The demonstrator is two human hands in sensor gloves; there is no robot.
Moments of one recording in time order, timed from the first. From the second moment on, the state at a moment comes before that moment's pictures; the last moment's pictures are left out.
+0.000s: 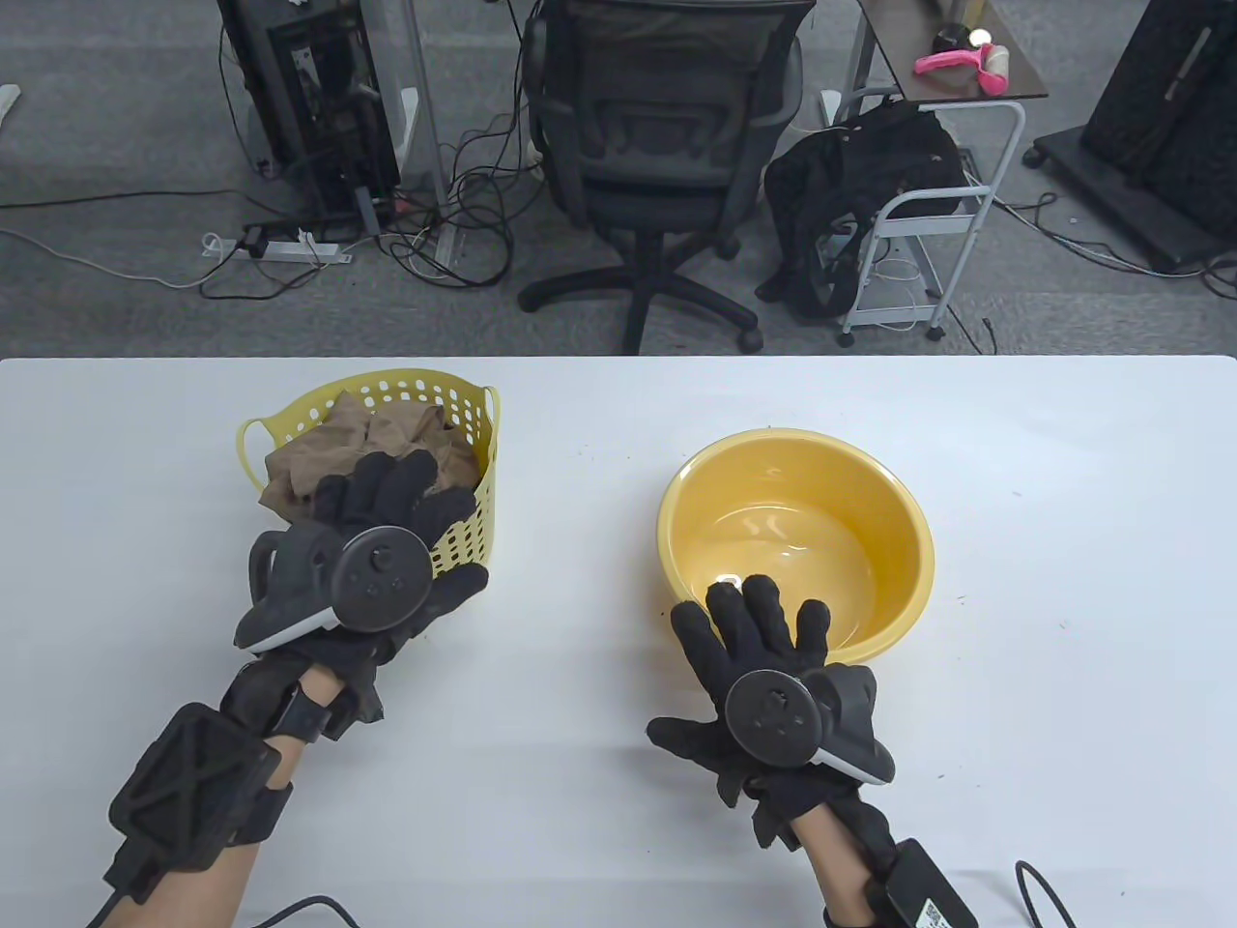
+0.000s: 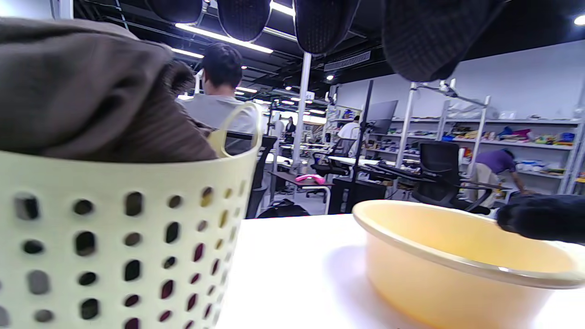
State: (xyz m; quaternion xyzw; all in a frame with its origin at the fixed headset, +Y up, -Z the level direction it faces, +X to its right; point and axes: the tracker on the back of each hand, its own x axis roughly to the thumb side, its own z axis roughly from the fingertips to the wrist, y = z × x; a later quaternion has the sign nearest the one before) left_hand -0.215 -0.563 -0.314 0.04 -0.23 0.05 0.97; right_hand 0.101 -0.666 -0.265 0.22 -0.06 0.96 0.17
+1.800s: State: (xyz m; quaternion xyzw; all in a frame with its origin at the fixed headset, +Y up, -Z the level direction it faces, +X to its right) left_hand -0.191 -0.689 -0.282 0.00 -0.28 0.06 0.96; right_hand 0.094 -0.666 -0.263 0.23 -0.04 0.96 0.15
